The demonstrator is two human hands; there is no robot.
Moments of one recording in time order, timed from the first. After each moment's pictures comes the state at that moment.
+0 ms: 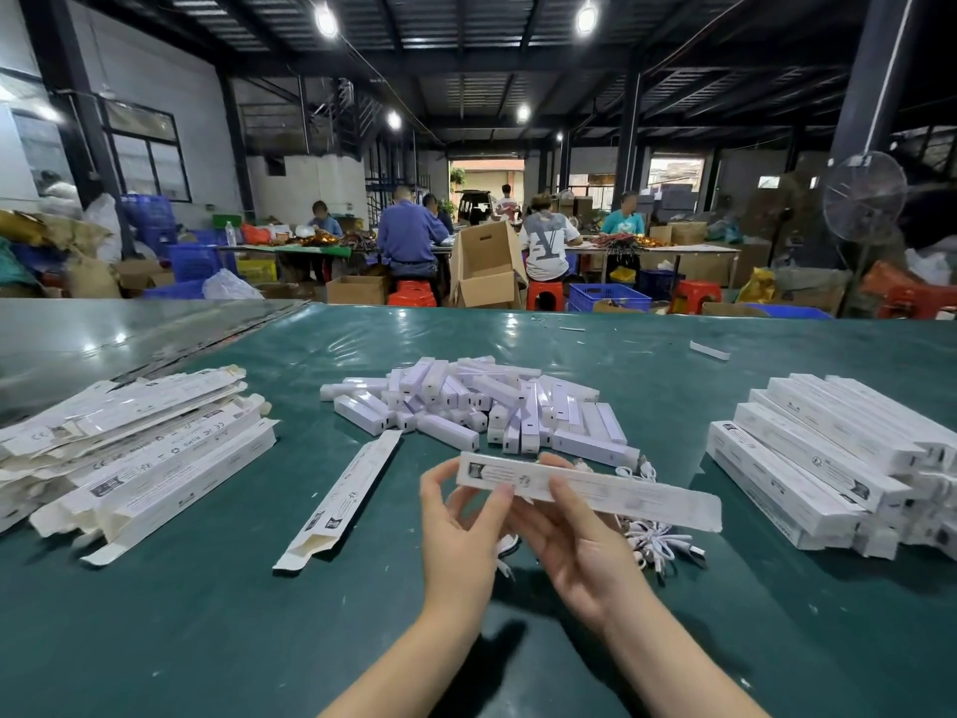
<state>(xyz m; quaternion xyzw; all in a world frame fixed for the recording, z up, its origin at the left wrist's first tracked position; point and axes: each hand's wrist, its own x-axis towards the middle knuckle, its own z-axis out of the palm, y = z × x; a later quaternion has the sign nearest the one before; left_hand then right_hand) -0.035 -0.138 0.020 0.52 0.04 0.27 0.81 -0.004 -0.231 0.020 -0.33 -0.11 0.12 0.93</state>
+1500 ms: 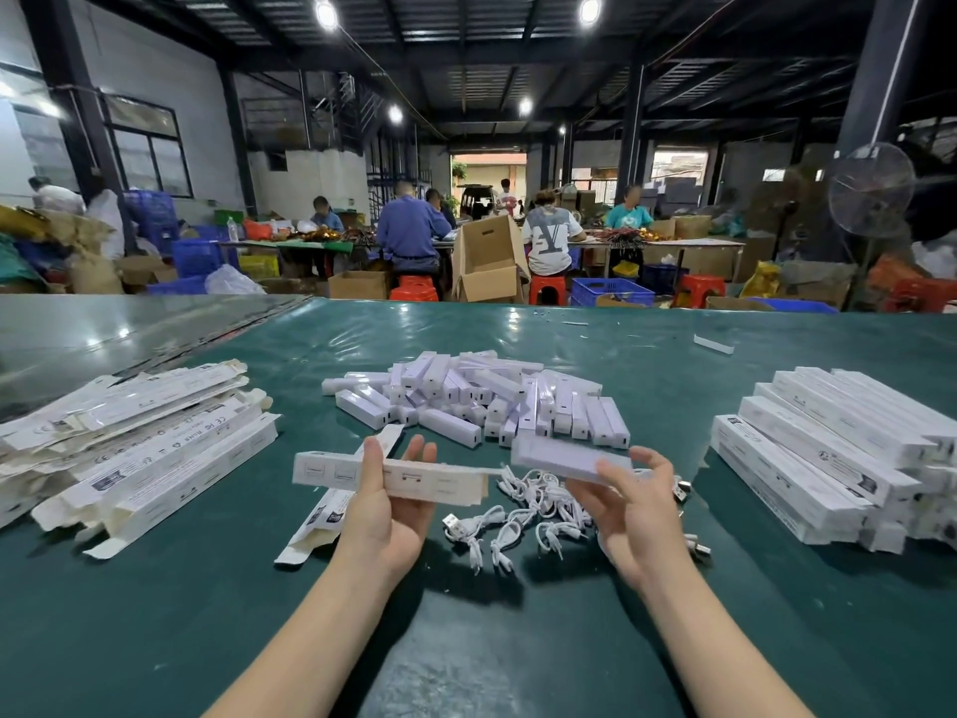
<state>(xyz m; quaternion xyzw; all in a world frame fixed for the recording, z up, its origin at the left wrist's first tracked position) -0.014 -0.067 0.033 0.22 0.13 0.14 0.96 0.023 -0.265 0.031 -0.40 -0.01 -0.01 0.91</state>
